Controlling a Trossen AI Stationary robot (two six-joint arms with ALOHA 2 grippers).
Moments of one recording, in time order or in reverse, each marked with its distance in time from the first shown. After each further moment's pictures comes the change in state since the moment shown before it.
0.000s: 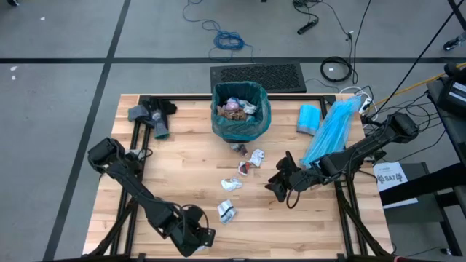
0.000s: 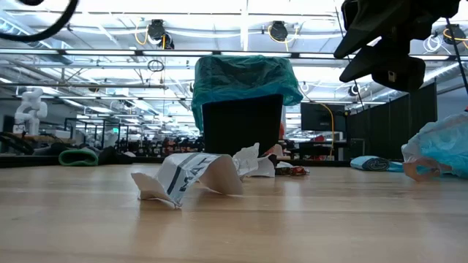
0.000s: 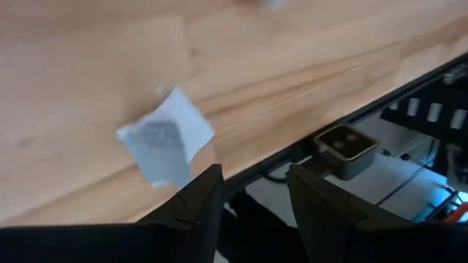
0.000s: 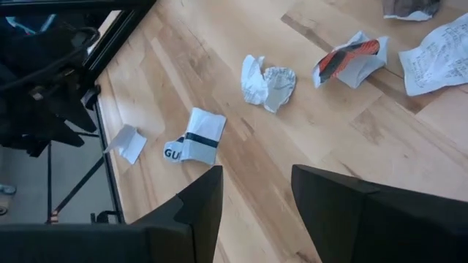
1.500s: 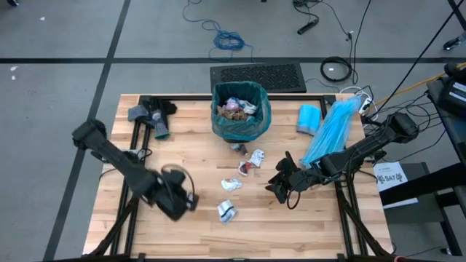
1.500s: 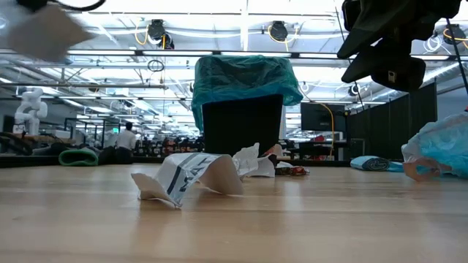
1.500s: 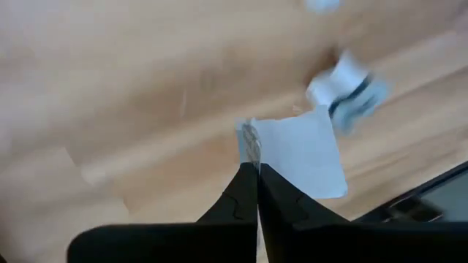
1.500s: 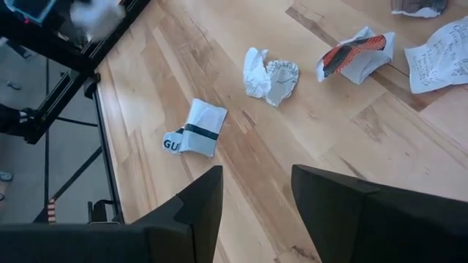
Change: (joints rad) left arm 0.127 -0.309 0.009 -0.608 -0.053 0.193; right arm 0.000 0.000 0.000 -0.005 -0.021 -0.031
